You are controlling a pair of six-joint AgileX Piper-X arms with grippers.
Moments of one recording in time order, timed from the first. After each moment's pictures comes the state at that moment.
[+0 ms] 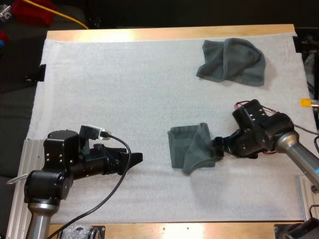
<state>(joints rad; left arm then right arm) -0.07 0.75 -0.70 0.92 0.84 -1.93 0.46 1.36 -0.92 0.99 -0.31 -1.36</state>
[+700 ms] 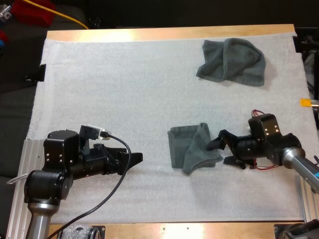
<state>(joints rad) -0.07 0.75 -0.70 0.92 0.84 -1.93 0.33 1.40 -0.60 0.42 -0.63 -0.91</state>
